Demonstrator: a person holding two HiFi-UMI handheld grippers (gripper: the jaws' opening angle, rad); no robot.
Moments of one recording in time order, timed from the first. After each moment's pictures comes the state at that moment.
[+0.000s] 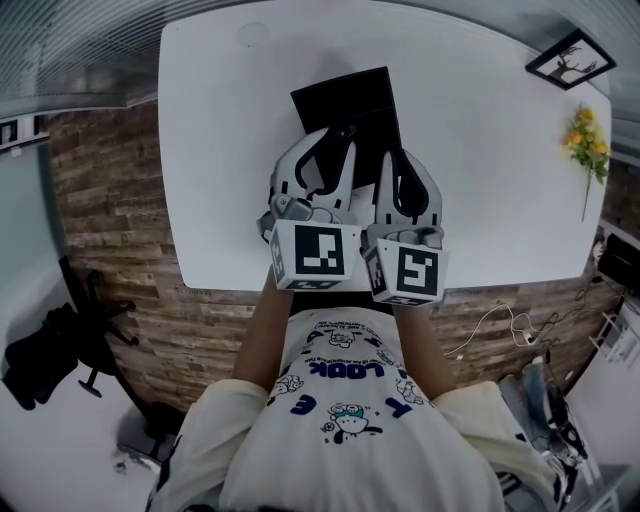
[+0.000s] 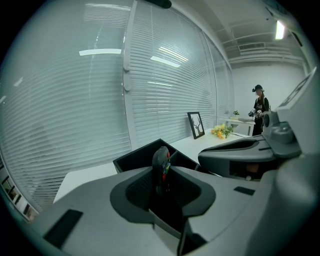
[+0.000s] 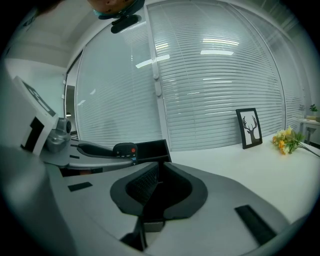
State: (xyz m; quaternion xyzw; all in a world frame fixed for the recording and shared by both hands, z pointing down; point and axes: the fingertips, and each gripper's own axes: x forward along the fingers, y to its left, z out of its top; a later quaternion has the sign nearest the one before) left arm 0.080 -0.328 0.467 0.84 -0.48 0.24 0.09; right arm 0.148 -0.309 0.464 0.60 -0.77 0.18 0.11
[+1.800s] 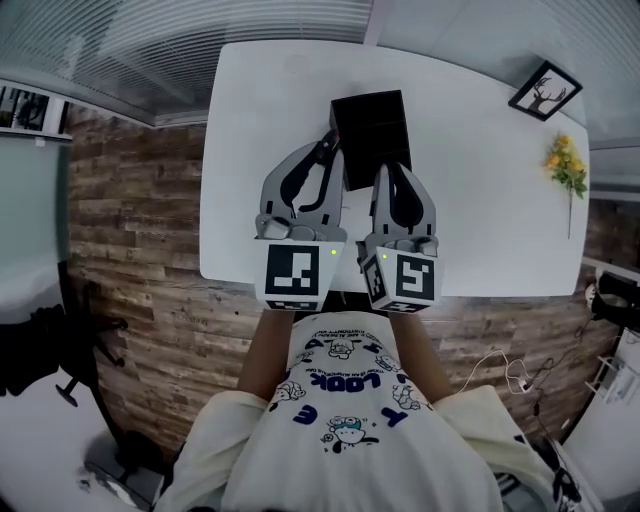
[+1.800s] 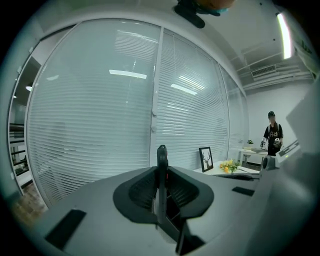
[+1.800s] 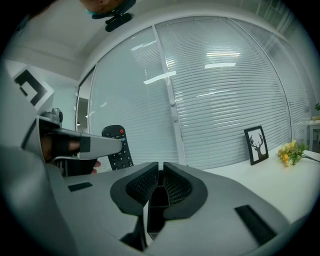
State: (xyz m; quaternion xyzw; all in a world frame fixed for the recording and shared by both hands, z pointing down) left arm 0.015 -0.270 0.335 0.82 -0.57 0.09 0.08; right arm 0.104 -0.261 0.374 0.58 -0.80 0.13 0.05
